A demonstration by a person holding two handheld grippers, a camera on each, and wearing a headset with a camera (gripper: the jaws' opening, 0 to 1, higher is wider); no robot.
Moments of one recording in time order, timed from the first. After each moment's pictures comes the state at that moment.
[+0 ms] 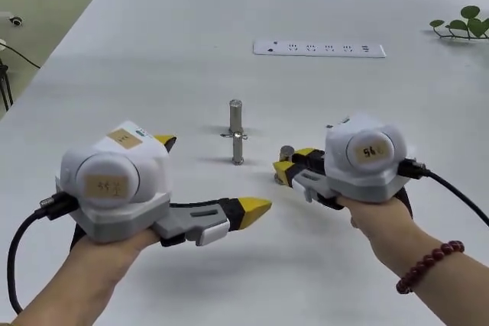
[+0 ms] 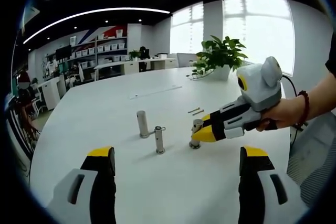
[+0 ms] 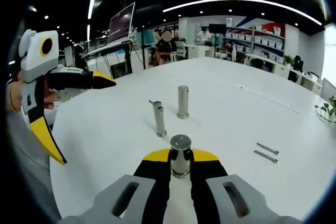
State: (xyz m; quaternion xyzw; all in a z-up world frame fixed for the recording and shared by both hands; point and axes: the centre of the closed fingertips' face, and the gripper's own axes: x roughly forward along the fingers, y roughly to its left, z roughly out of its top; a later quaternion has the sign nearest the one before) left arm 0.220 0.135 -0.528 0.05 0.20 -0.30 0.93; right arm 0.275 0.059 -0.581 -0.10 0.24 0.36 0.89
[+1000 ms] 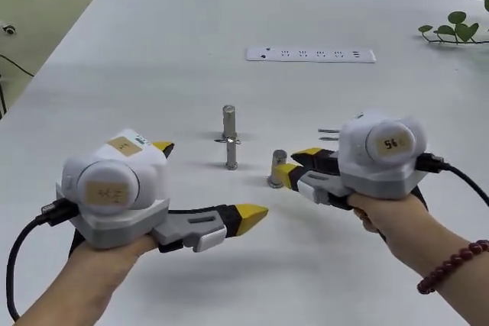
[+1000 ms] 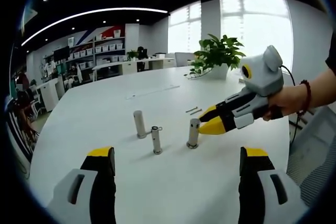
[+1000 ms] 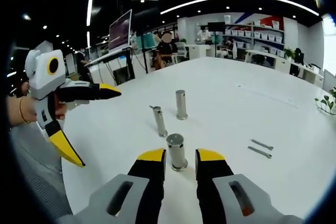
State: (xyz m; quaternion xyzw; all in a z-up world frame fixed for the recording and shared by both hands) left arm 0.220 0.129 -0.529 0.05 0.20 -0.31 0.93; right arm 0.265 0.039 -0.560 -0.07 0.25 0.37 0.89
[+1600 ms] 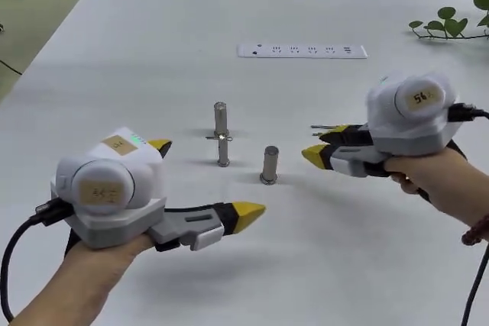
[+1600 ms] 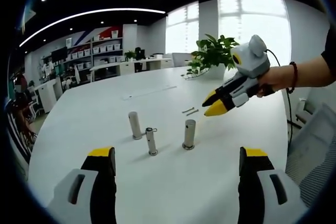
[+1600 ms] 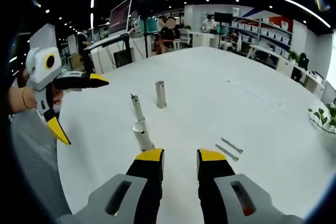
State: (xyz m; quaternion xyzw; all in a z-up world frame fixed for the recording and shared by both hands) left arm 0.218 0.120 -0.530 0.05 0.19 -0.32 0.92; right arm 0.288 -0.013 -0.553 -0.15 0.30 0.38 0.86
